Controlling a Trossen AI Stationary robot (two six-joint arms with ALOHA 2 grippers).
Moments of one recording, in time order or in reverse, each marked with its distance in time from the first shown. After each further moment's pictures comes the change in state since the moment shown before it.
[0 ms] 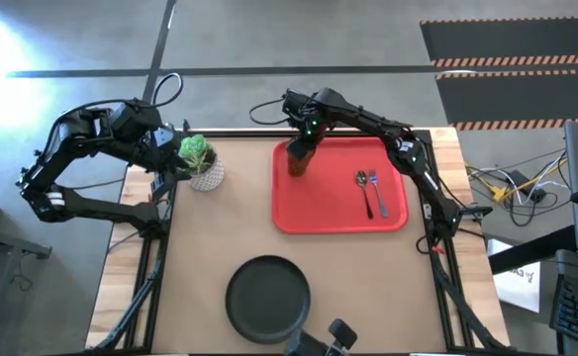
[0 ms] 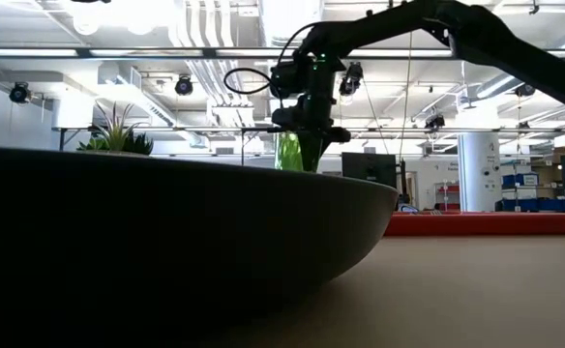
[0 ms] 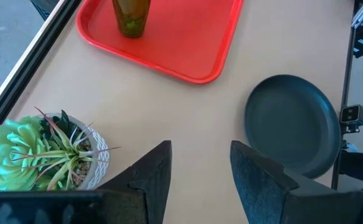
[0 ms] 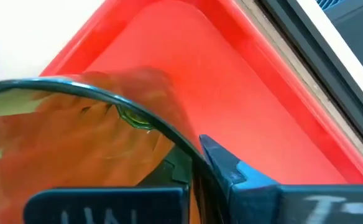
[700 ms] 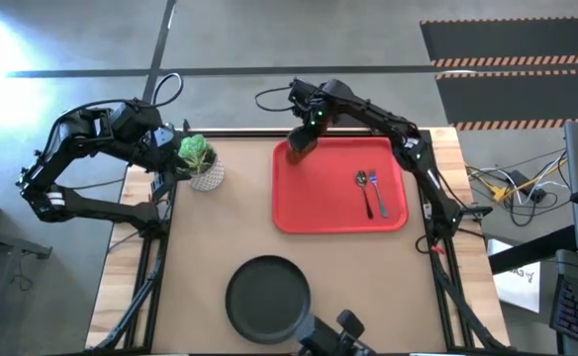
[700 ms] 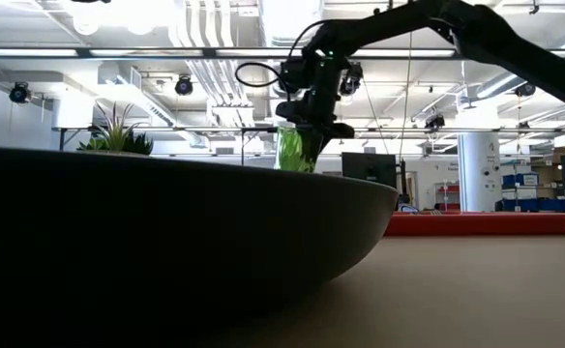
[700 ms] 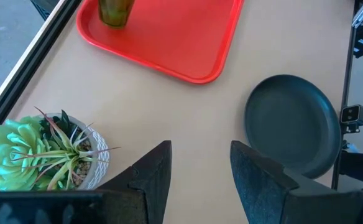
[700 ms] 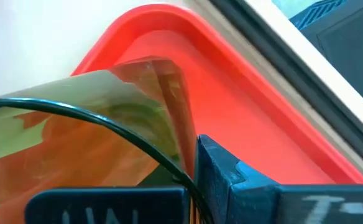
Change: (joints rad) left arm 0.000 0.001 0.000 0.000 0.000 0.000; right arm -0.056 -0.033 0.006 0.033 -0.036 0.031
